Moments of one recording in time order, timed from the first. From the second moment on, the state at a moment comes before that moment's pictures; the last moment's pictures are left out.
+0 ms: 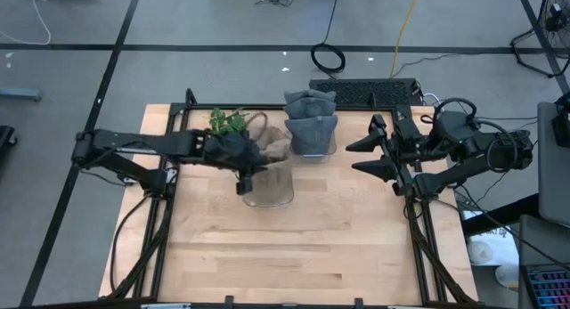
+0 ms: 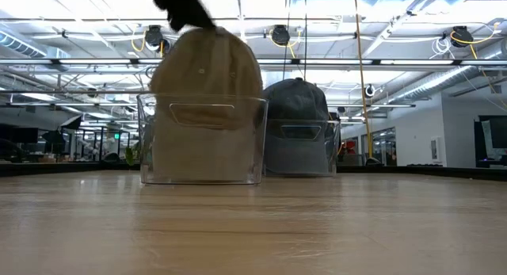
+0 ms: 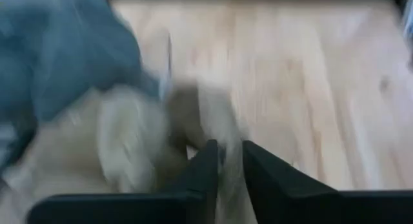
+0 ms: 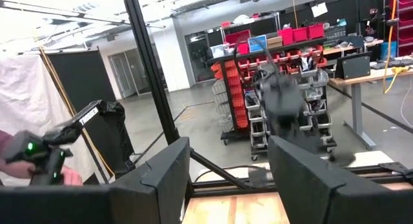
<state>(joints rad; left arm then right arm) 0.01 1.29 1.14 -0.52 -0.07 -0.03 0.17 0.96 1.26 -0.18 0.00 0.25</state>
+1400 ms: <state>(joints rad) -0.10 0.67 1.09 -0.49 -0.08 -0.07 0.17 0.92 1.01 -0.06 0.00 0.14</state>
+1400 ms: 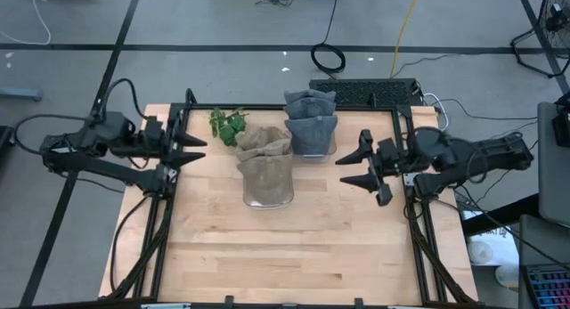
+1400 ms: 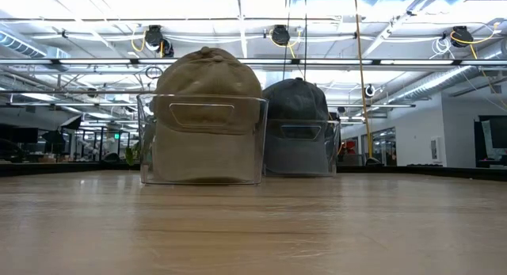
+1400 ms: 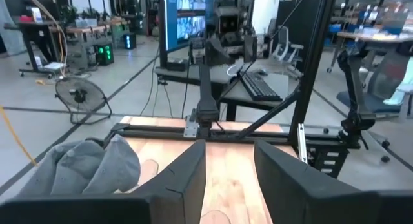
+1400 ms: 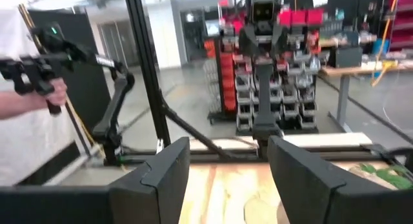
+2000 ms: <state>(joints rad) -0.11 0.37 0.50 -0.05 -0.10 -0.13 0.17 0.83 0.31 0.80 0.03 0.24</state>
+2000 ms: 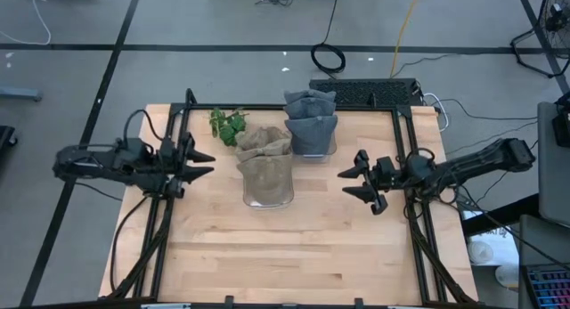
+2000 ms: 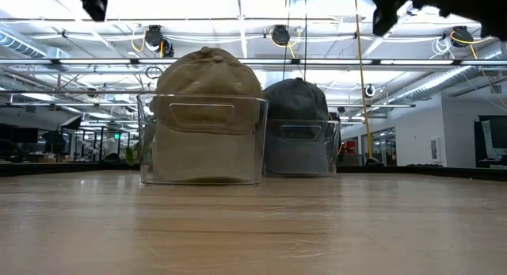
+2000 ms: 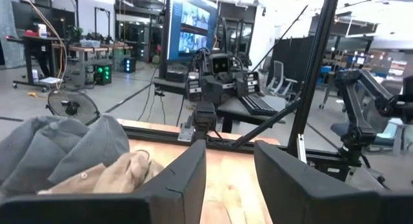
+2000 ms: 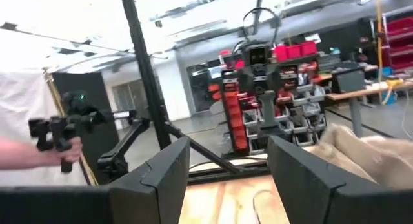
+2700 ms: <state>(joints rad) -0.11 0.19 0.08 0.27 -0.09 -0.19 0.17 0.82 0.15 0.90 0.08 0.27</state>
